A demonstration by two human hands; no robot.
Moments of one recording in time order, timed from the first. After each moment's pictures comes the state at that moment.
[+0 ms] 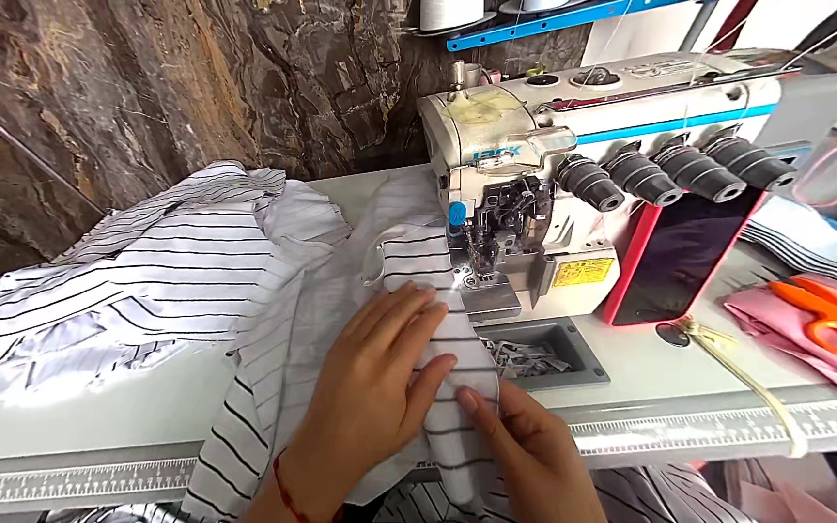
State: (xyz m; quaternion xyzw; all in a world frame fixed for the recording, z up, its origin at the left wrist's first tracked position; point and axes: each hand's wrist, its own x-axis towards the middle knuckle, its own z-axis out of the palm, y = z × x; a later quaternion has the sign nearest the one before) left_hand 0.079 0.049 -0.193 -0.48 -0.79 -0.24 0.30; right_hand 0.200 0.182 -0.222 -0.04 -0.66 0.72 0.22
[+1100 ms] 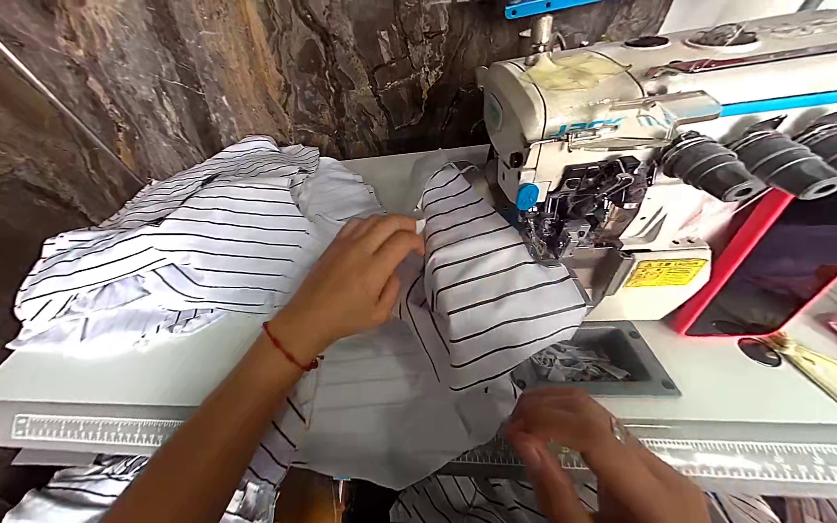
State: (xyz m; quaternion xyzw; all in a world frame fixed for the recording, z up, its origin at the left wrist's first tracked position) left_hand -0.011 0.013 -0.160 -0.56 -0.77 -0.20 0.24; right_hand 0.198 0.190 -0.216 0.17 -0.79 0.47 0.36
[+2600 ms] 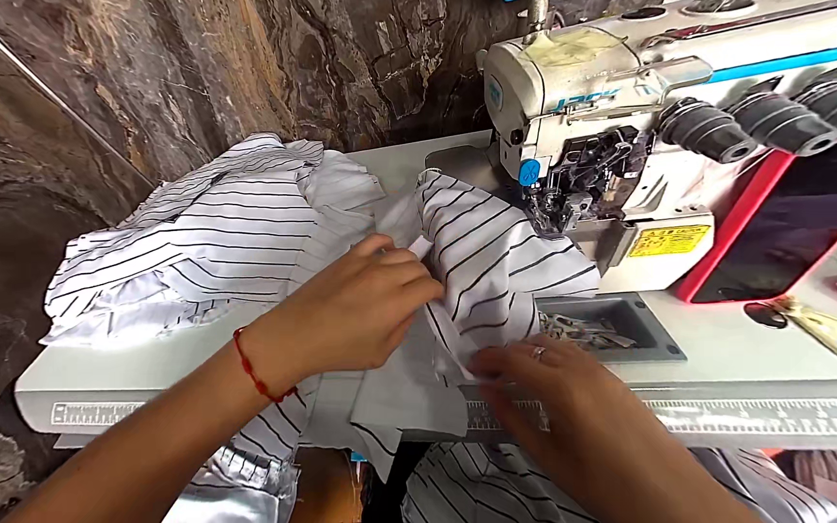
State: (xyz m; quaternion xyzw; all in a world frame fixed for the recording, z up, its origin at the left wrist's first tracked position) left_hand 0.025 -0.007 -0.135 -0.66 -0.73 -0.02 0.15; right_hand 0.181 0.194 -0.221 0.13 -0.91 0.26 0.28
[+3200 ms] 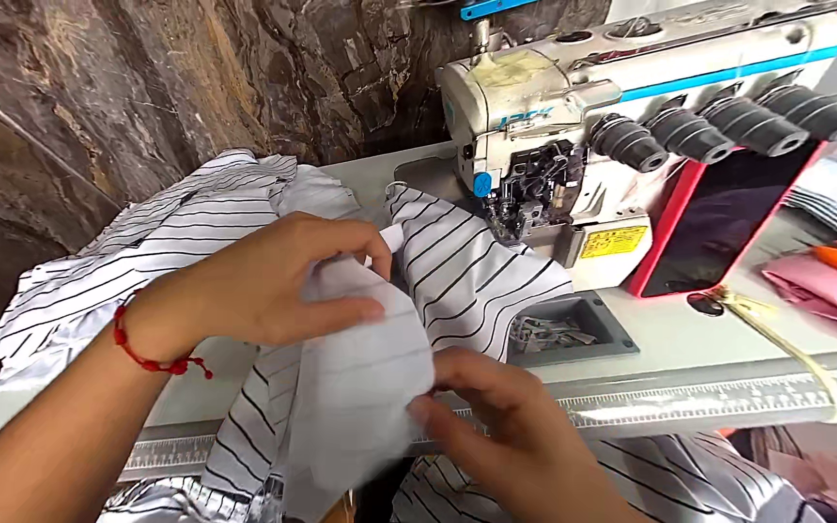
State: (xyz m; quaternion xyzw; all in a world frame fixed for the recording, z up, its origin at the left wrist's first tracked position) left_hand 0.006 -0.012 -0.066 -0.68 -0.70 -0.22 -0.02; right_hand 0.173 0.156 -0.197 0.20 -0.66 0.68 0.24
